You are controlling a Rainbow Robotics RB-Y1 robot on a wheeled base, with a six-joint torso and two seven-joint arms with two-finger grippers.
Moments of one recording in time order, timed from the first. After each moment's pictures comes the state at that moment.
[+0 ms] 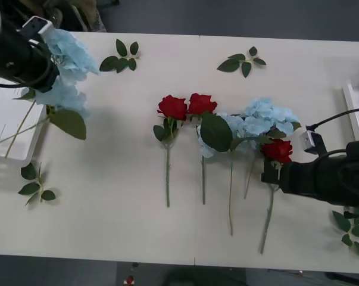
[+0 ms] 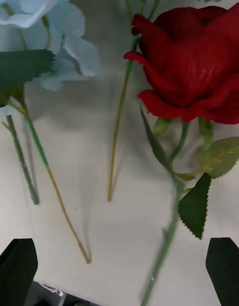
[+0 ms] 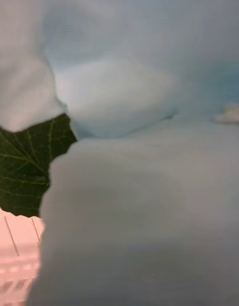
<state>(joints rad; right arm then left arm) -0.04 -1.03 0.32 -2.10 -0.97 1.00 0.88 -0.75 0.69 -0.02 -1.60 0.63 1.75 -1.65</state>
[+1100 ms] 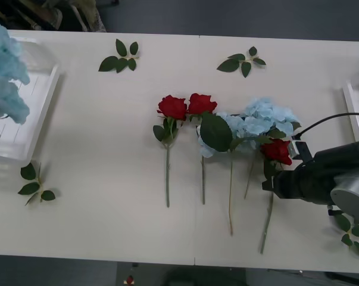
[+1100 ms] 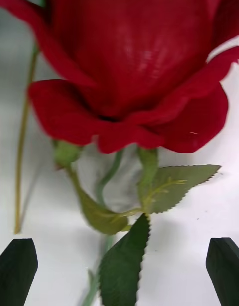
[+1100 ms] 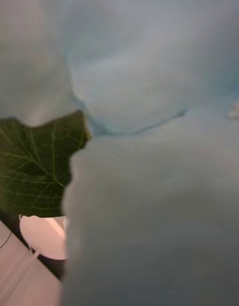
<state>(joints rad) -0.24 -1.01 0.62 -1.88 -0.77 0.96 0.87 -0.81 0.86 0.18 -1.48 0.51 1.92 -2.34</state>
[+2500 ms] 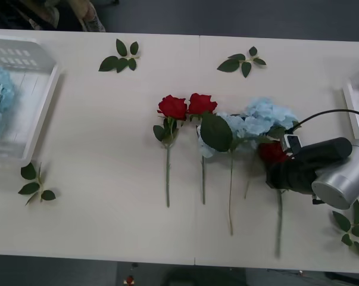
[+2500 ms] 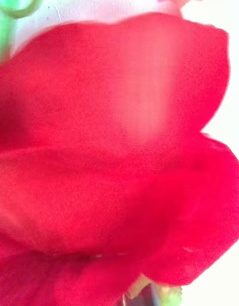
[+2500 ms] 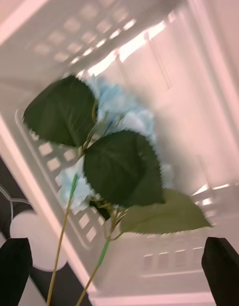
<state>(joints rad) -0.37 -0.95 0.74 -1.70 -0.71 0.88 0.82 -0.81 0.88 0.19 -1.16 0.54 1.54 -2.35</state>
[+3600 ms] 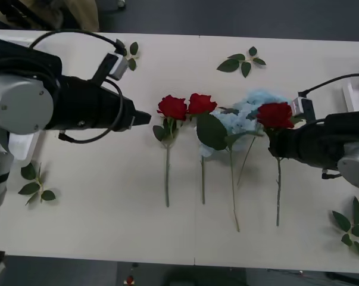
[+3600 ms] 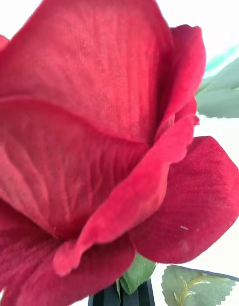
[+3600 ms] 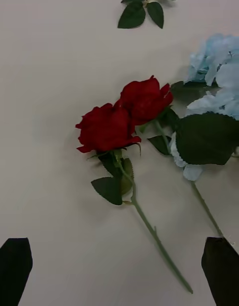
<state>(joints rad) -0.31 -1.02 0.52 -1.91 -0.80 0.83 0.82 -0.42 0.43 -0.08 -1.99 0.79 1.41 -1.64</state>
